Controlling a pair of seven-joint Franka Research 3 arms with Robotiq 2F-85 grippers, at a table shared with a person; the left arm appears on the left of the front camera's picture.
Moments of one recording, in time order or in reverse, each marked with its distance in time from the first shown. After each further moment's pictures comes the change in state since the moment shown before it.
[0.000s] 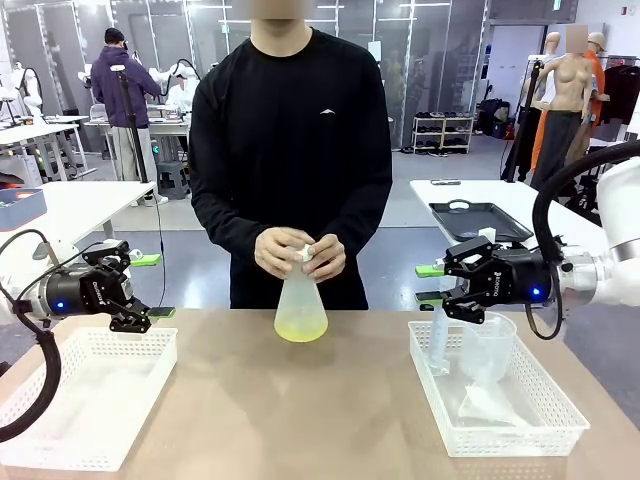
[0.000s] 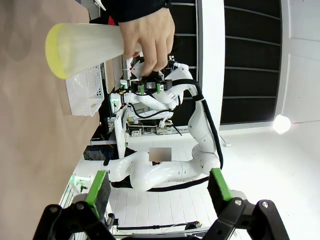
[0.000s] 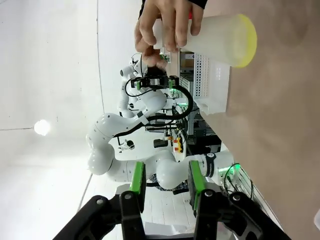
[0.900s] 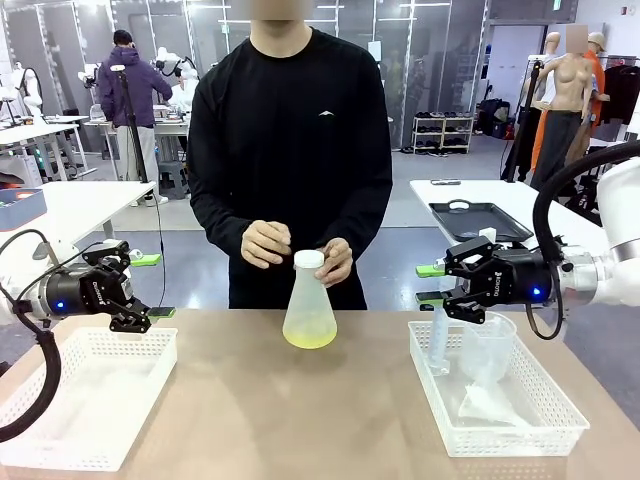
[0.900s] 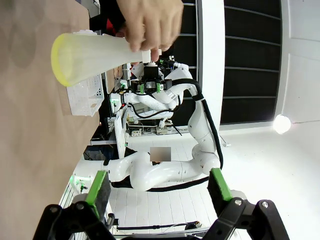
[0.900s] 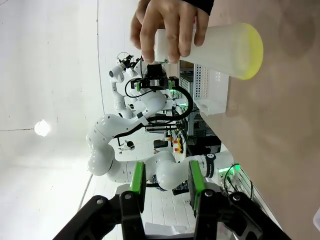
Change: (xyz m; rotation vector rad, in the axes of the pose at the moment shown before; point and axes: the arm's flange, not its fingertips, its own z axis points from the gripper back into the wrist) left arm 0.000 0.000 0.000 0.000 0.000 0.000; right arm 0.000 0.000 0.002 -0.002 -0.003 -0.001
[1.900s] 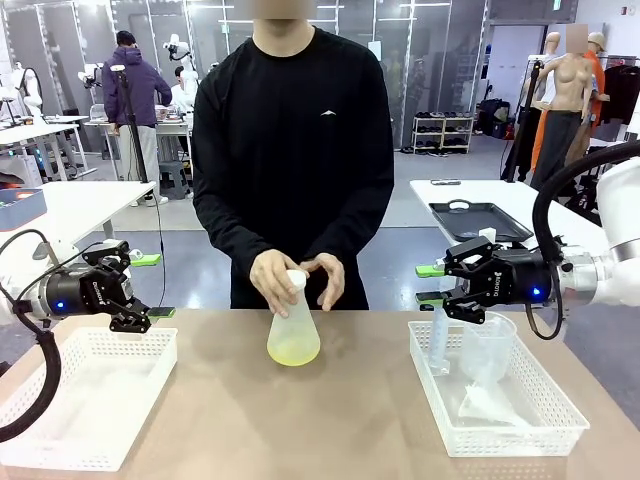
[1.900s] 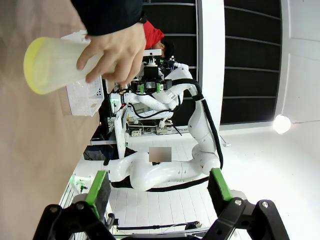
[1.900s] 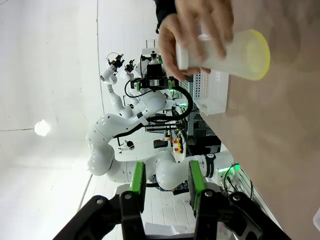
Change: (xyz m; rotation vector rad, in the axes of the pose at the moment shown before) left arm 0.000 0.000 0.000 0.000 0.000 0.000; right arm 0.000 0.000 0.000 -0.001 0.001 0.000
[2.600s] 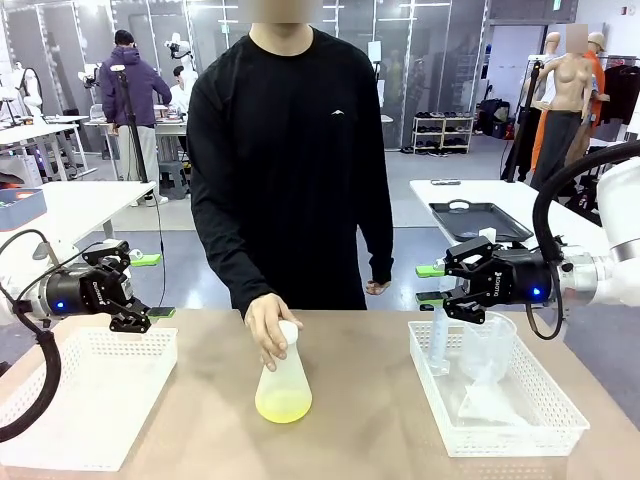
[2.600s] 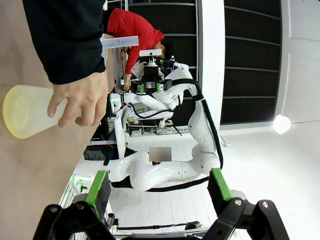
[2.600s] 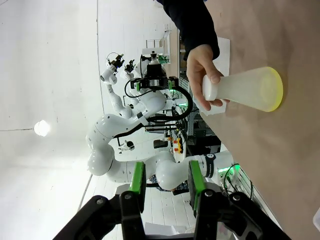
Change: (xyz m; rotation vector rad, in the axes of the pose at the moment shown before) left arm 0.000 0.000 0.000 0.000 0.000 0.000; right arm 0.000 0.000 0.000 0.000 -0.001 0.000
